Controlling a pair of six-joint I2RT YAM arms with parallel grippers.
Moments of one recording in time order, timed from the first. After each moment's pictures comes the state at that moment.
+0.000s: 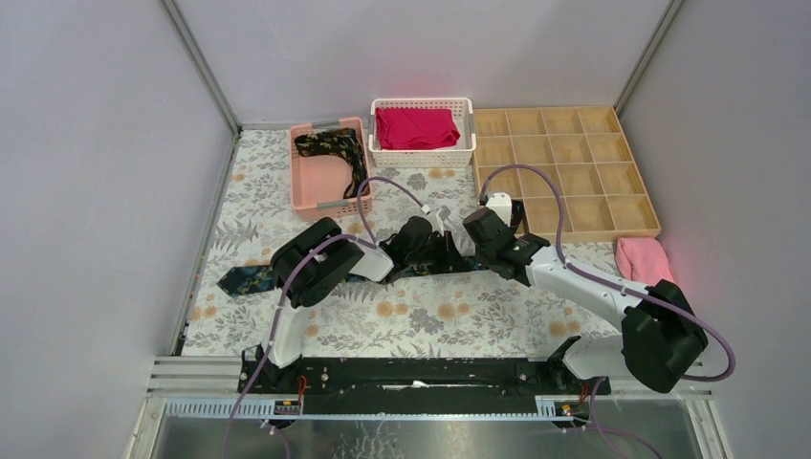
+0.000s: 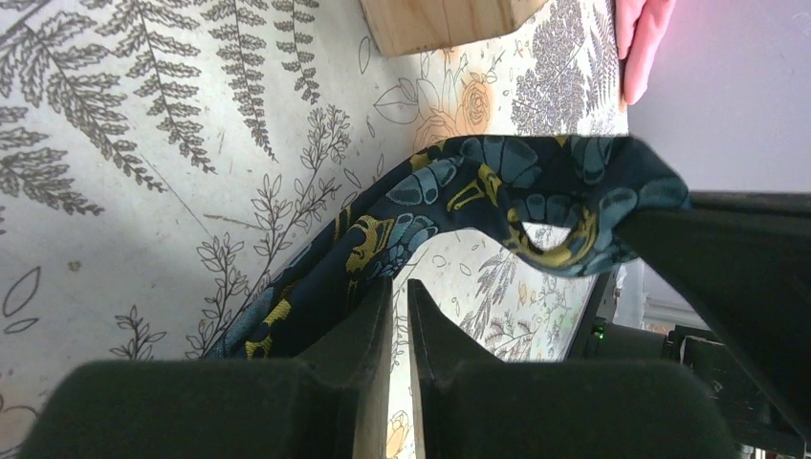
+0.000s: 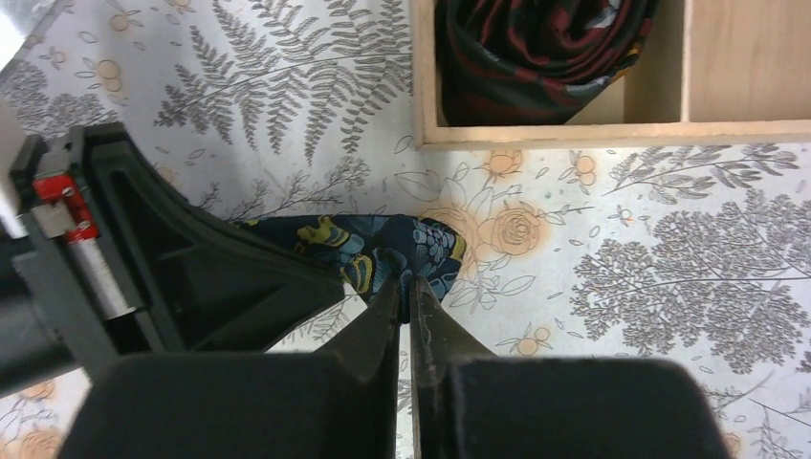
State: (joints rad) left arm -0.79 2.07 0.93 0.65 0.40 -0.91; right arm 0.70 1.33 0.81 -0.43 0.50 0.52
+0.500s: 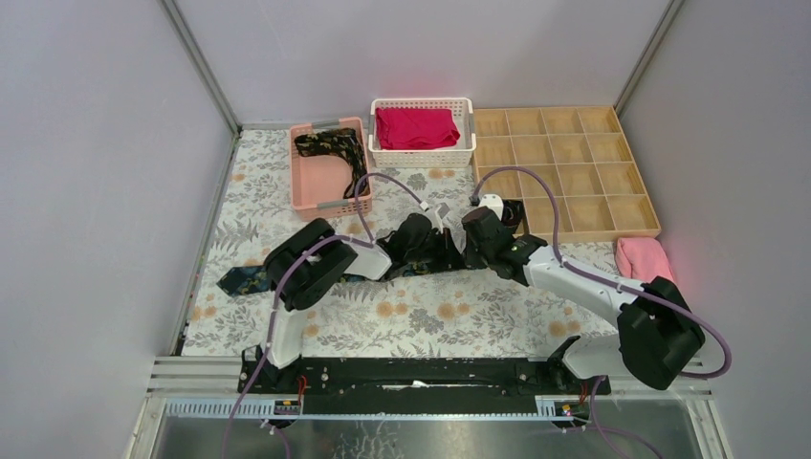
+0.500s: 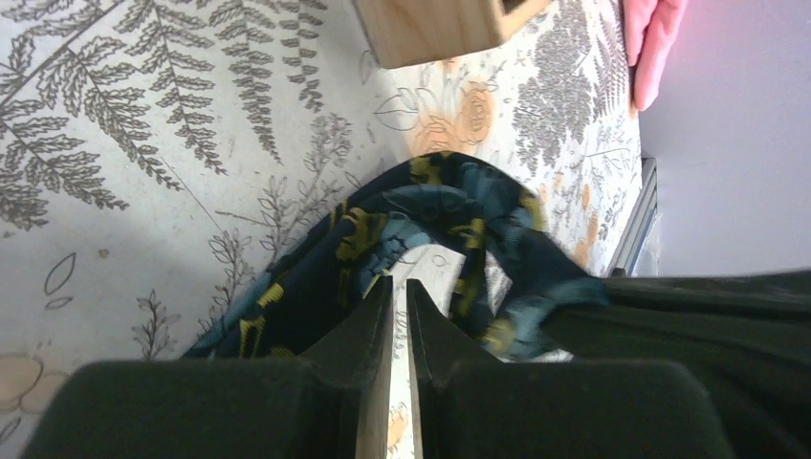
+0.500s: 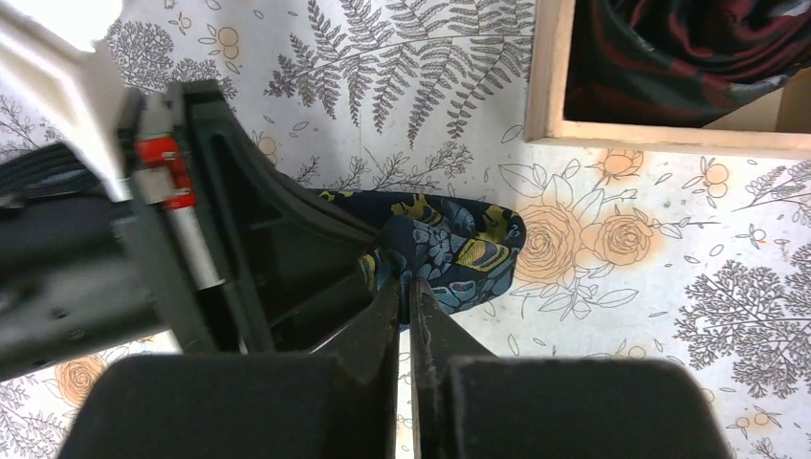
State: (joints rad) left arm -0.79 2.05 0.94 0.61 0.38 -0.88; right arm 0.70 1.33 0.80 -0.35 0.32 0.53
